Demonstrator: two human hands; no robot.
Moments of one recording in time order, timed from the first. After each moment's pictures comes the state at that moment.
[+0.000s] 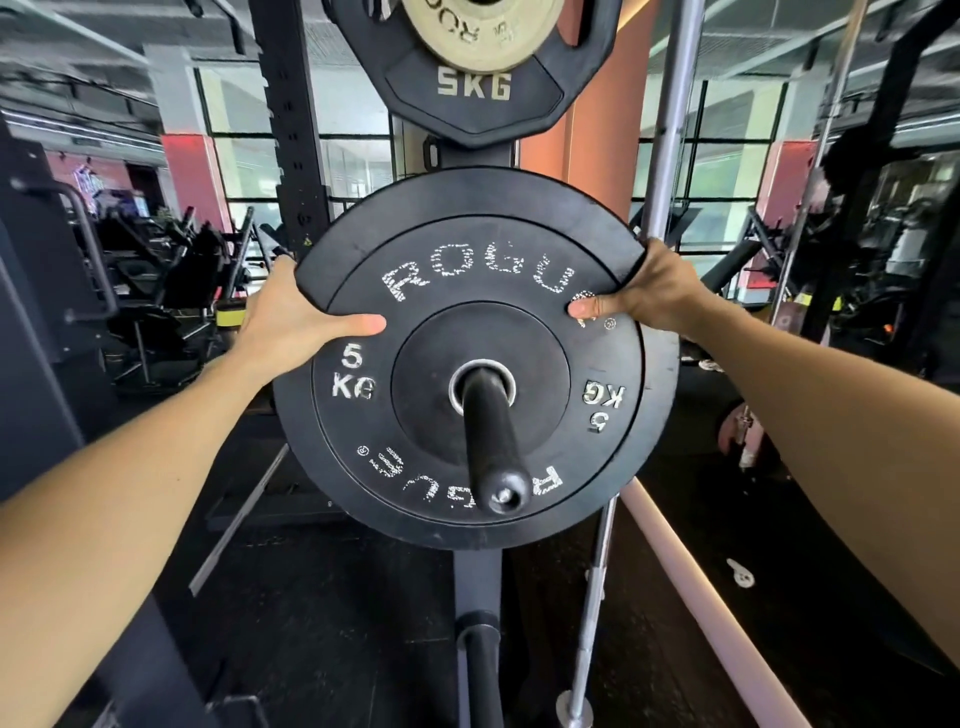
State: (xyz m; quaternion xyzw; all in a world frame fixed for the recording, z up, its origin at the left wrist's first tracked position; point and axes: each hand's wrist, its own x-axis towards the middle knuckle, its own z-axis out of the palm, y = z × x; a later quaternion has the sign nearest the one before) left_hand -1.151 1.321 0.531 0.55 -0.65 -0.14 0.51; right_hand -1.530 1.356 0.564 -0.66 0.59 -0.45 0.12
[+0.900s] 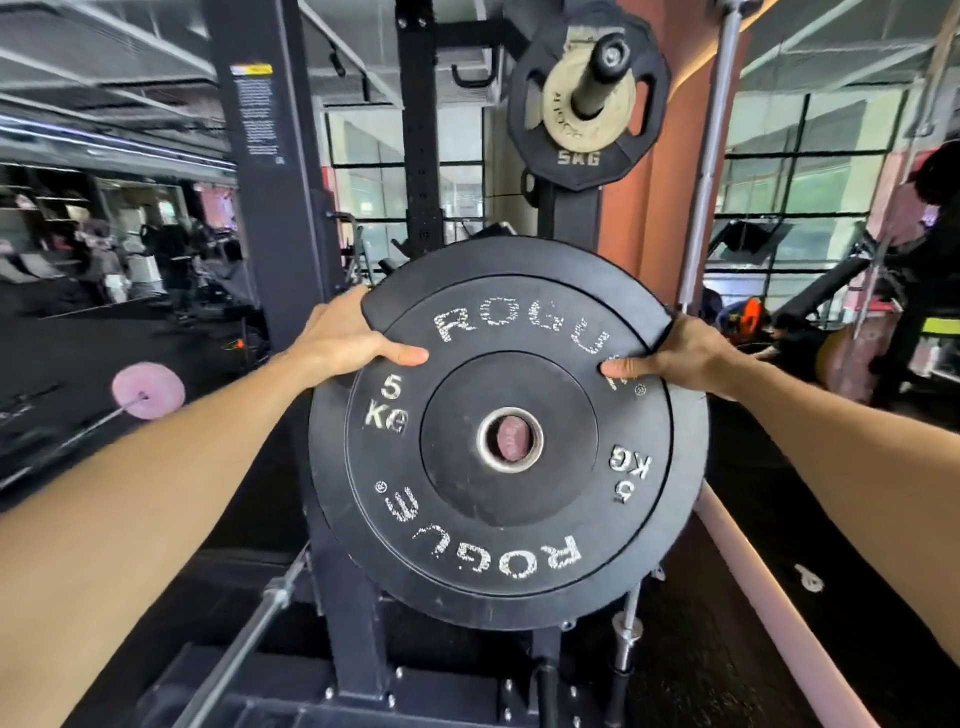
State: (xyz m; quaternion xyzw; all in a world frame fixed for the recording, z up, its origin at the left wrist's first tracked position) left_hand -1.043 1.622 0.541 0.58 -0.68 -0.16 0.41; right_hand -1.435 1.609 0.520 -0.70 0.58 -0.37 0.19
